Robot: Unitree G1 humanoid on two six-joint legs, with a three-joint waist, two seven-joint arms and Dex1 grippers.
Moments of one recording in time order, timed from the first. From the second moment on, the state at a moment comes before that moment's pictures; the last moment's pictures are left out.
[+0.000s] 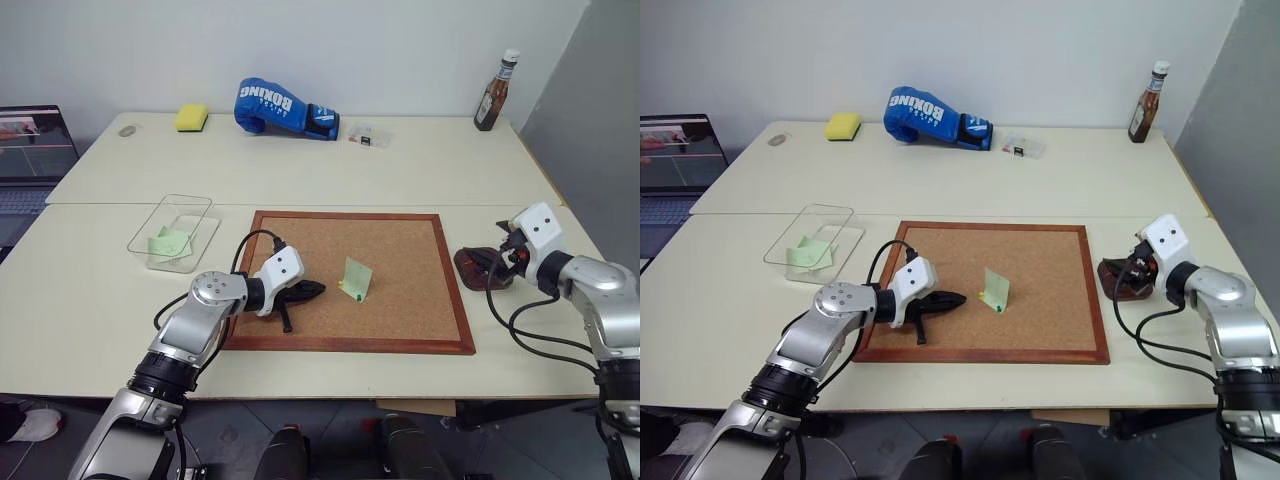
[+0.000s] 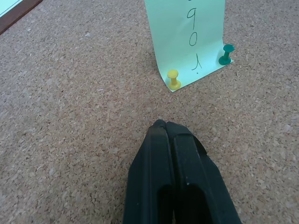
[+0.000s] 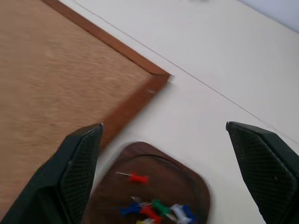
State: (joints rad) left arm -0.45 0.56 -0.25 0.15 -0.13 0.27 -0.98; right arm -0.32 -0.73 -0.10 -0.01 0.26 0.42 0.80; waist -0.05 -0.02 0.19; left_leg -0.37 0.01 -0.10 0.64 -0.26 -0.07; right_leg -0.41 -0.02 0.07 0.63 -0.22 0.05
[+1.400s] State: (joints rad) left arm -0.45 0.56 -0.26 0.16 -0.12 0.25 -0.98; right arm -0.43 -0.44 0.30 0.00 0.25 0.40 0.91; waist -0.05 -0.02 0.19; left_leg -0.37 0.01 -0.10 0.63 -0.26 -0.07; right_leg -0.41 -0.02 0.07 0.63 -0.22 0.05
